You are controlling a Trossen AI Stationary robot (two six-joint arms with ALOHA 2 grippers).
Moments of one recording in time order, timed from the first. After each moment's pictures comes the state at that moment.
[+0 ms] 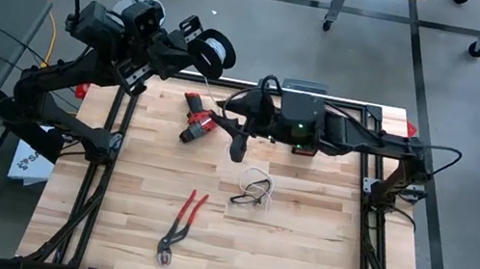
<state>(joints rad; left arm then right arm) 0.25 1.29 1.59 0.41 0.53 -0.54 0.07 1.74 1.94 -0.32 0.23 0.08</state>
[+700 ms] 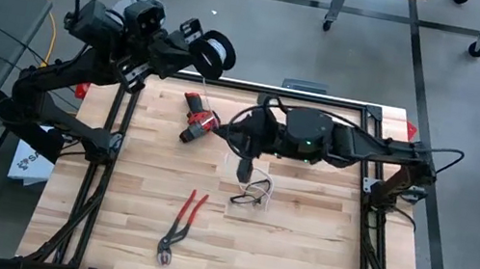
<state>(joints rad) 0.26 1.28 1.59 0.37 0.53 -0.58 0.15 1.72 1.94 -0.36 0.23 0.03</state>
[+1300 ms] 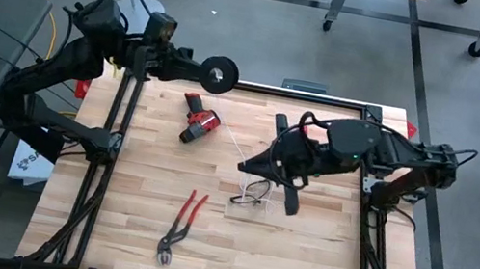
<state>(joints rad) 0.32 1.19 1.59 -0.19 0.46 -0.88 0.26 1.58 1.94 -0.50 0.02 0.07</state>
